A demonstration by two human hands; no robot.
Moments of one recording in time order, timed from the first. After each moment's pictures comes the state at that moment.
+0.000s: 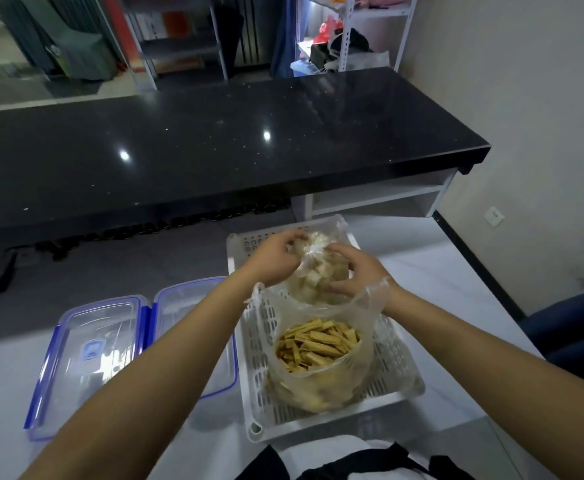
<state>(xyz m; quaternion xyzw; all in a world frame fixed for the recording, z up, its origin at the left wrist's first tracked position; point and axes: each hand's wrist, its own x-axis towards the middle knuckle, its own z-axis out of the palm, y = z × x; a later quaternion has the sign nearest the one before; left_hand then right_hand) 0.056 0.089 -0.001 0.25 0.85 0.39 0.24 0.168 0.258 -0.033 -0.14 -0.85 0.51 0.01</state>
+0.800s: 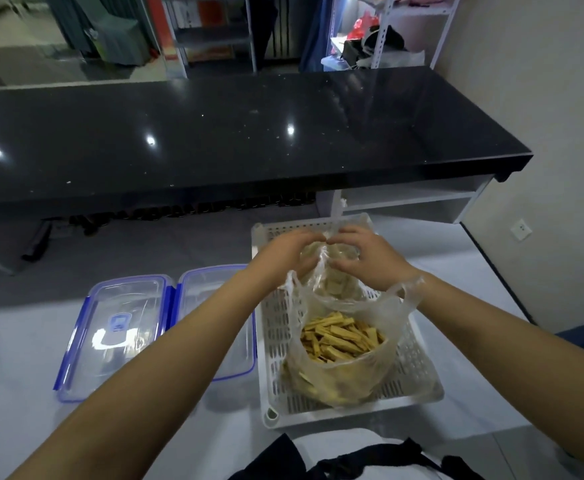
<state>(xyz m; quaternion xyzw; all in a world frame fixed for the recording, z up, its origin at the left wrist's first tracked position) 0.049 0.064 -0.012 0.38 0.88 0.24 0.13 0.140 0.244 -0.003 -0.03 -0.95 0.32 -0.01</state>
